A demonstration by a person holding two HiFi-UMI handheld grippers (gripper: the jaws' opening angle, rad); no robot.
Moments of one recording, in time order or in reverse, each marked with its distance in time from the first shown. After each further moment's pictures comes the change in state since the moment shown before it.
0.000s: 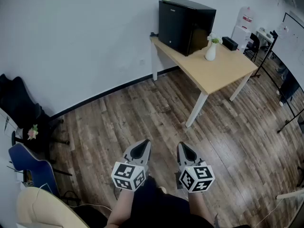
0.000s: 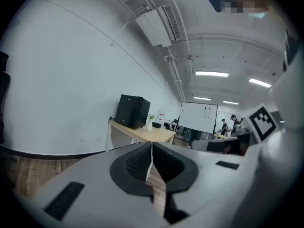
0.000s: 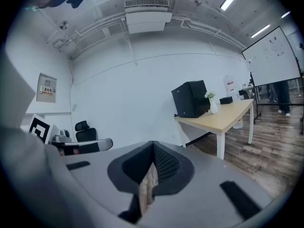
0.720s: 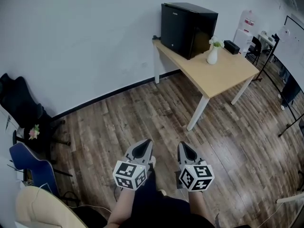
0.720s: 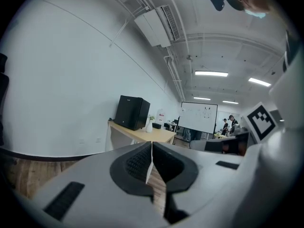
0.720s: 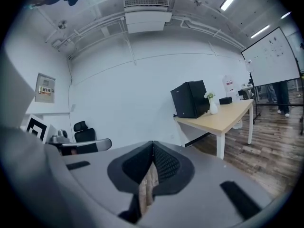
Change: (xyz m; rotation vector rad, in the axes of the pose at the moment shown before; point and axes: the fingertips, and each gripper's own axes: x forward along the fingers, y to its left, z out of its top) left arm 0.010 -0.002 0.006 0.009 -0.006 0.001; right arm 0.008 -0.007 0.007 0.002 0.004 -0.009
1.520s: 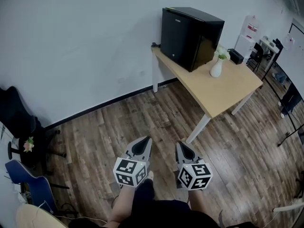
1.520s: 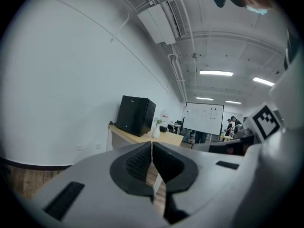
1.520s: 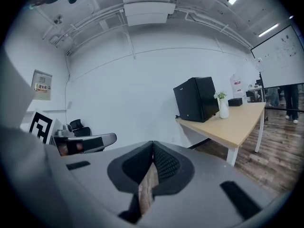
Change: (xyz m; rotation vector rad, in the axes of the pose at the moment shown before) left arm 0.140 0.096 0.064 0.004 -0.010 0.009; right arm 0.155 -0.040 0.063 -0.042 0.031 0.027
